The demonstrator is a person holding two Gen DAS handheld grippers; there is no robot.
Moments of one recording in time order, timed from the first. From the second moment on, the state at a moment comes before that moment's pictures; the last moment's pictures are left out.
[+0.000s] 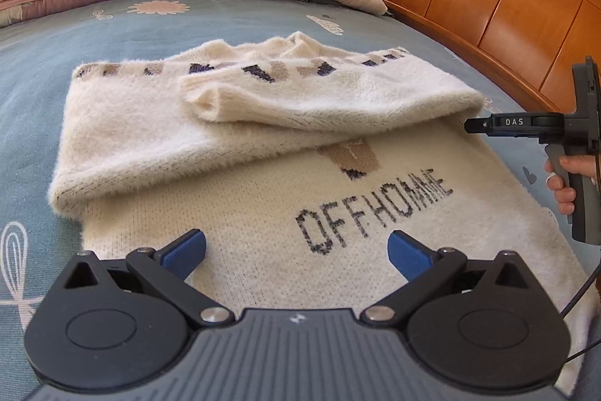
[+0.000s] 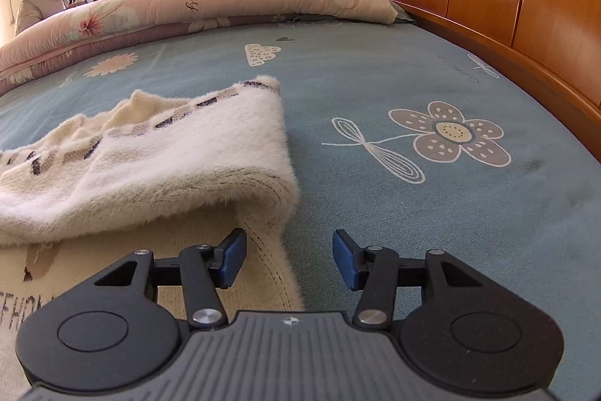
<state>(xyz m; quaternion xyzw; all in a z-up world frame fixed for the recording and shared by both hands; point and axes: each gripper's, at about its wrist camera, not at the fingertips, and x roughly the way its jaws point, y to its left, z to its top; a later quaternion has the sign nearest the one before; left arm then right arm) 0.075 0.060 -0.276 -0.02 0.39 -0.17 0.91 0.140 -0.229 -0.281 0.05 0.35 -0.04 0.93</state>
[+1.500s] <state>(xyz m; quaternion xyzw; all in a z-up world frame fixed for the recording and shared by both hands) 0.216 0.083 -0.260 -0.24 0.48 -0.10 0.84 0.159 -0.256 -0.290 0.11 0.35 0.03 0.93</state>
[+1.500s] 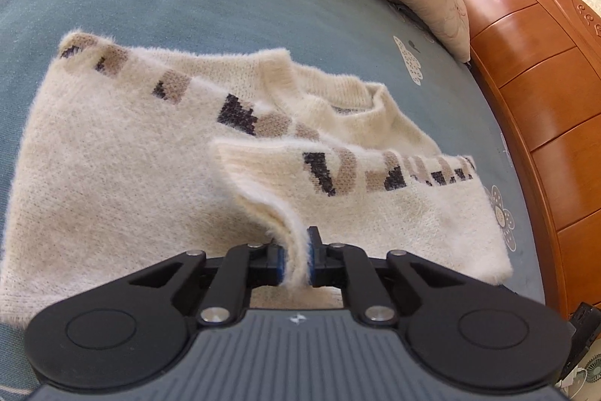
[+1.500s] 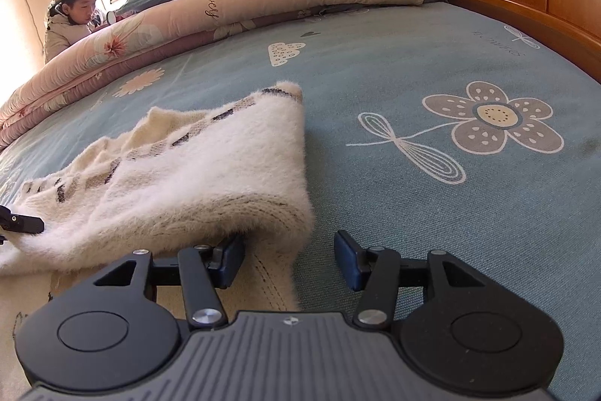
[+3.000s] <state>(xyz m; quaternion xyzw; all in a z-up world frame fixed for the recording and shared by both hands) 0.204 0.087 -0.226 -0.13 0.45 -0.07 0.88 0.166 -0.251 -0.251 0.10 0.34 0.12 0.93</state>
